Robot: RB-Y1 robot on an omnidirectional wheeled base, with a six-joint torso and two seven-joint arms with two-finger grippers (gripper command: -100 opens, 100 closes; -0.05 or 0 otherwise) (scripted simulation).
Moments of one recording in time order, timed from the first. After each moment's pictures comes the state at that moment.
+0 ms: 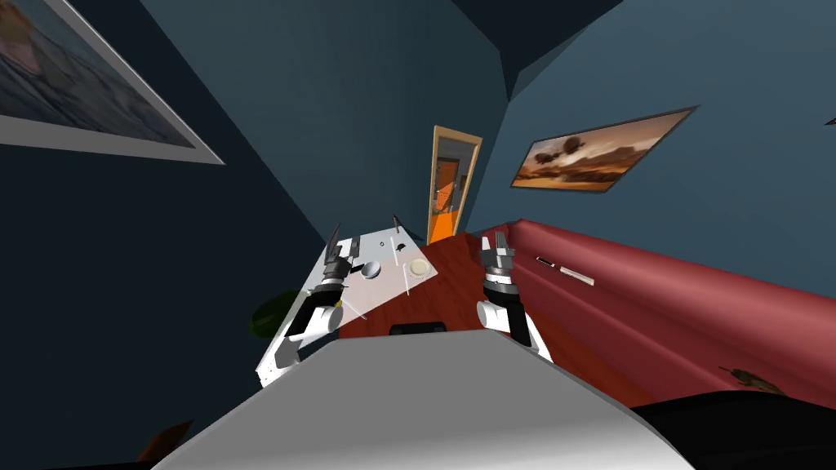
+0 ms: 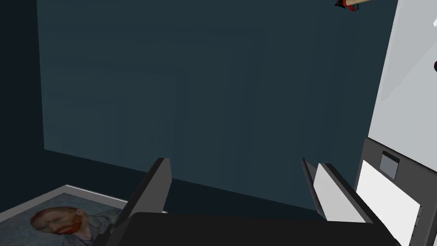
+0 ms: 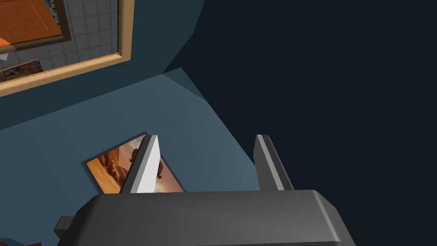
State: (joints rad) left arm 0.38 0.23 0.15 -2.04 0.27 -0.10 0.03; right arm 0.46 0.00 -0.07 -2.23 0.01 -0.49 -0.16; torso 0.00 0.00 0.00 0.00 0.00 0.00
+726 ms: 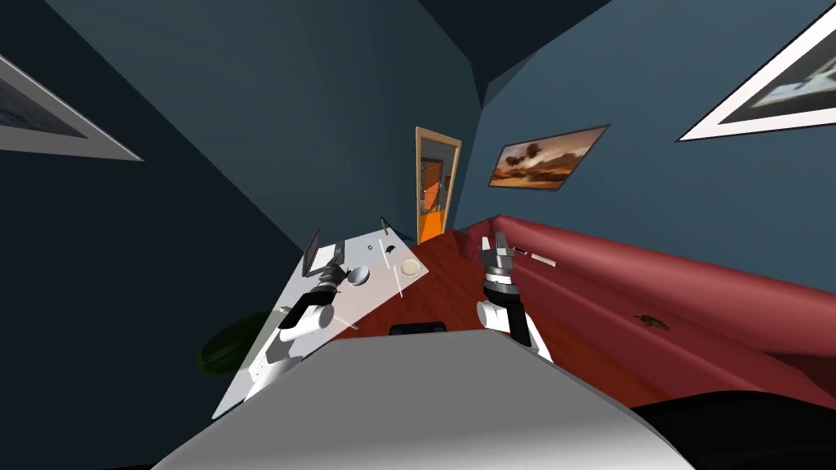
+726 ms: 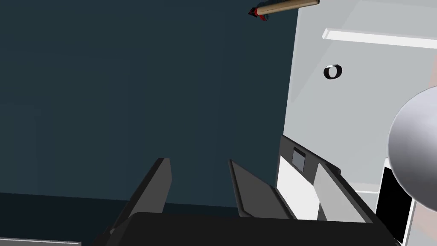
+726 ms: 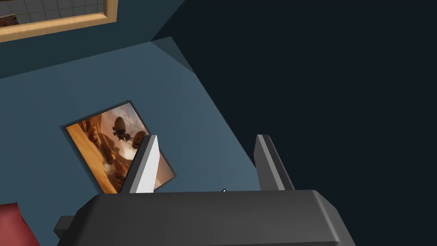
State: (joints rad) left arm 0.32 0.29 0.24 -1.87 0.39 0.11 0.05; right arm 0.46 0.00 -0.07 -2.23 0.01 -0.49 -0.16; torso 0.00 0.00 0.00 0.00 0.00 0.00
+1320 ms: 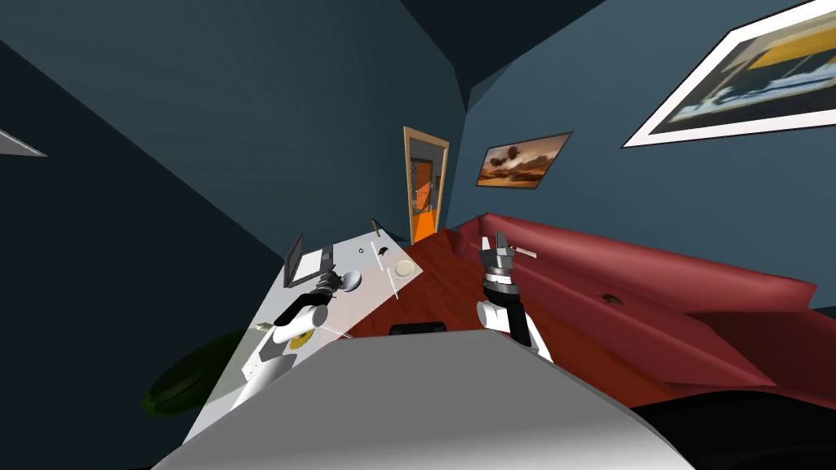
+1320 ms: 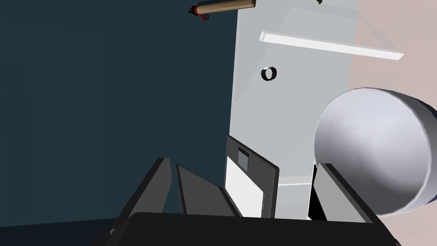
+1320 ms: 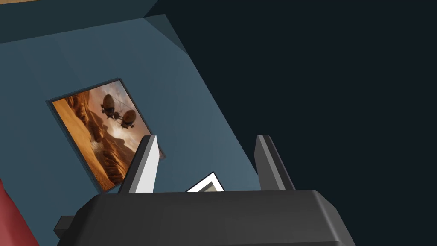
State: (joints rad) left arm 0.29 0.33 0.30 -1.74 0.47 0.27 0.07; right arm 0.46 0.00 -0.07 -2.23 0.01 -0.49 -0.16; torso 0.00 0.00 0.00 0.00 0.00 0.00
